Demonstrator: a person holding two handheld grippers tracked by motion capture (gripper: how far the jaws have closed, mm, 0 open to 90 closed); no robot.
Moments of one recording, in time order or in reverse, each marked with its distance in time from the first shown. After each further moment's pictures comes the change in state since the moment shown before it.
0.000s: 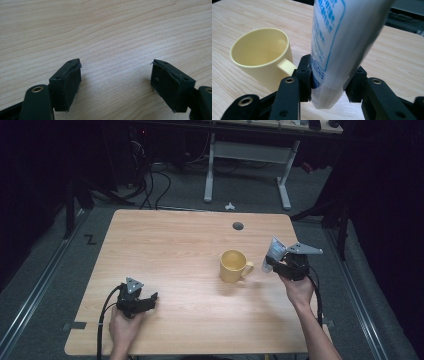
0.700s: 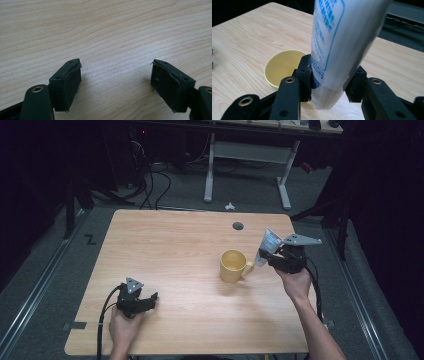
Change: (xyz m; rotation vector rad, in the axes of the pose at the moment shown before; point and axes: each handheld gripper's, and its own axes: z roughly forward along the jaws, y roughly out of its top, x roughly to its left) left arm 0.000 0.000 0.000 -0.001 0.000 -0.001; right arm 0.018 0.036 -0.010 -0.040 0.094 -0.045
